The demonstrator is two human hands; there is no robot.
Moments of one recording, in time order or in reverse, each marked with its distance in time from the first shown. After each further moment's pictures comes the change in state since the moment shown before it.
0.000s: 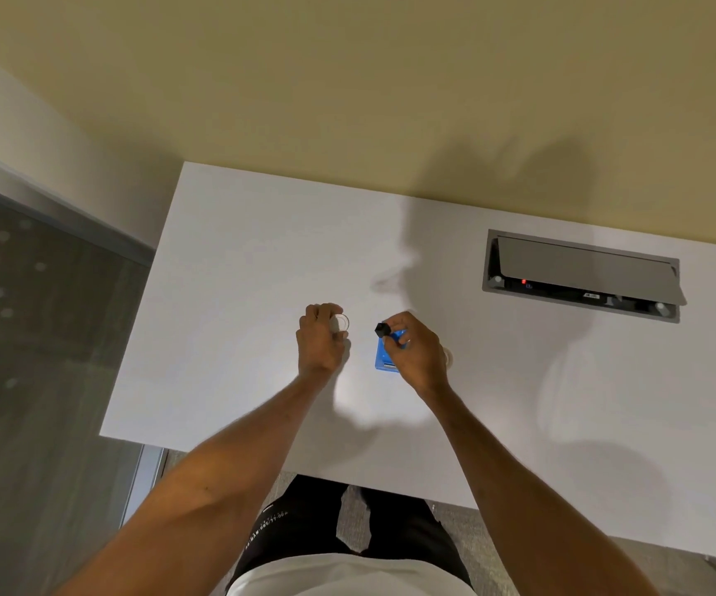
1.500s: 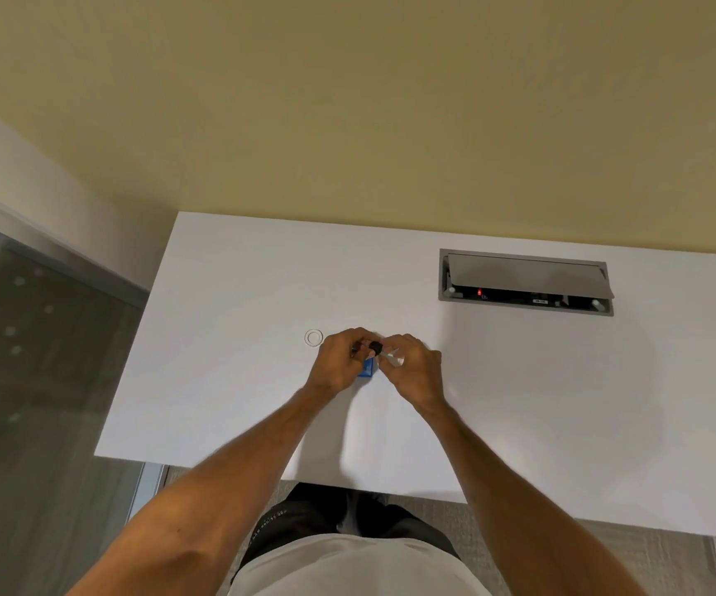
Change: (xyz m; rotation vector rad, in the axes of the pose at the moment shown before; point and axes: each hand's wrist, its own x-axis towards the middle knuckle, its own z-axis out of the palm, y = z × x) left_hand -0.082 0.077 0.003 -0.145 -0.169 0.337; right_hand -0.064 0.023 -0.064 -0.060 0.173 -0.205
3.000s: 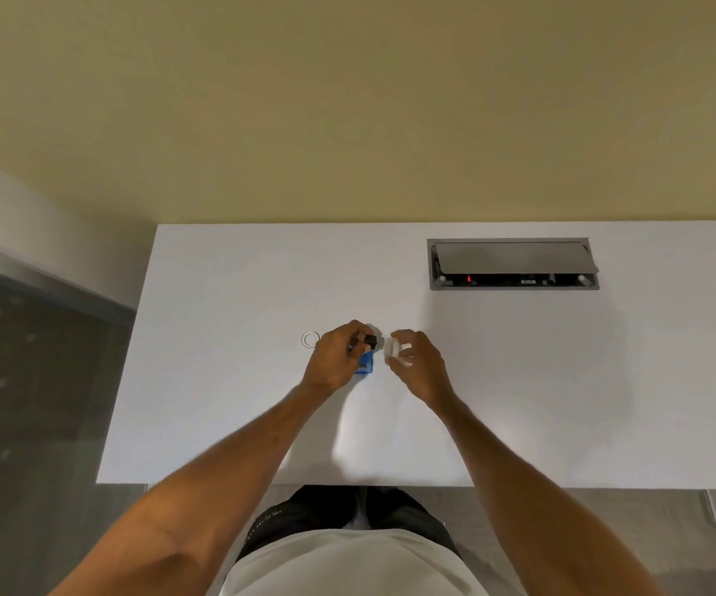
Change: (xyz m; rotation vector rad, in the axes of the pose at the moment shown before) left_hand 0.003 -0.003 -0.013 0.061 -0.076 0.037; right_hand -0.007 0.005 -0.004 0.075 -0.106 0.169
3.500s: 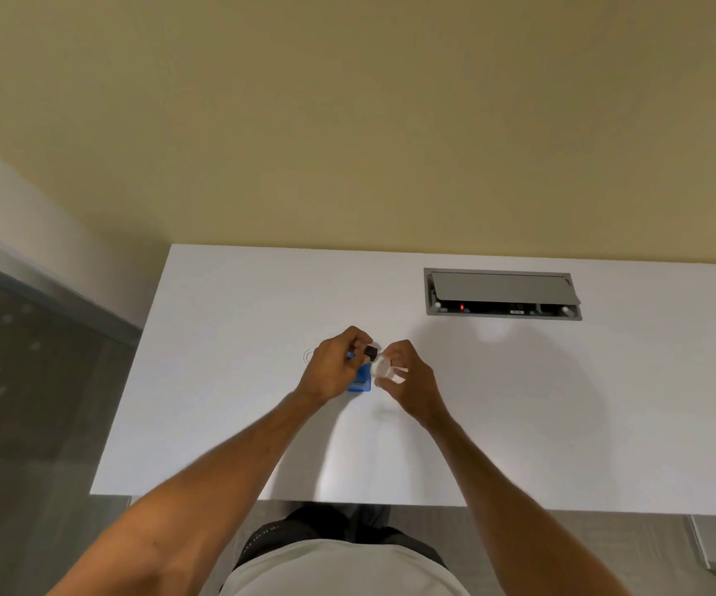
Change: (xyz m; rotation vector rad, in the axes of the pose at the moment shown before) left_hand -0.020 0.014 -0.028 -0.023 0.045 0.120; right_hand -0.027 -0.035 -0.007 0.102 0.059 -0.160
